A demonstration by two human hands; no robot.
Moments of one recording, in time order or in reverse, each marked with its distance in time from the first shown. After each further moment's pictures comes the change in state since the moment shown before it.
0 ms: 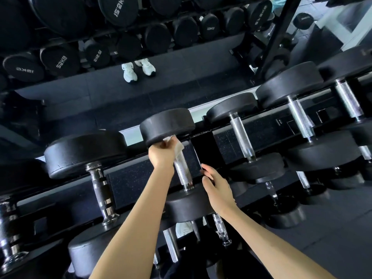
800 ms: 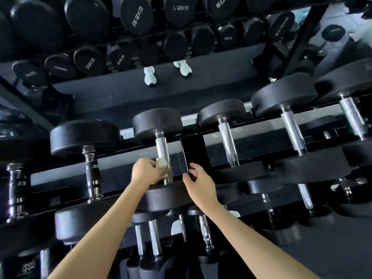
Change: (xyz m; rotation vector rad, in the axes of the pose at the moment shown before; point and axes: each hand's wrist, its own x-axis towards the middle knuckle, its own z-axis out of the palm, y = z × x) left_hand -0.058 -0.020 -0.027 0.814 -0.062 0.161; right_hand -0.004 -0.013 -0.033 -0.095 -0.102 -0.060
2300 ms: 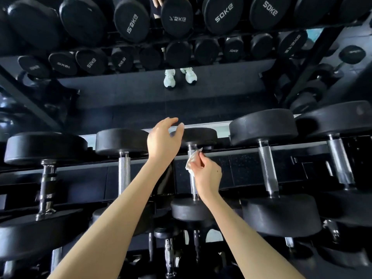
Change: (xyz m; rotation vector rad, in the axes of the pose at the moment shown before) left_hand 0.021 0.198 0.037 -0.211 0.412 0.292; right_hand 0.116 0.015 -0.122 -0.040 0.242 -0.143
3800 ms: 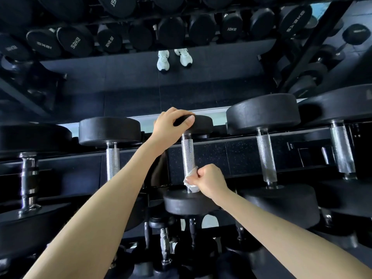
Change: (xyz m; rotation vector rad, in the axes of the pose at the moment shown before) left_hand 0.027 -0.013 0.036 -0.148 -0.345 0.172; right_hand 0.003 0.046 -0.022 -0.164 -0.452 0.035
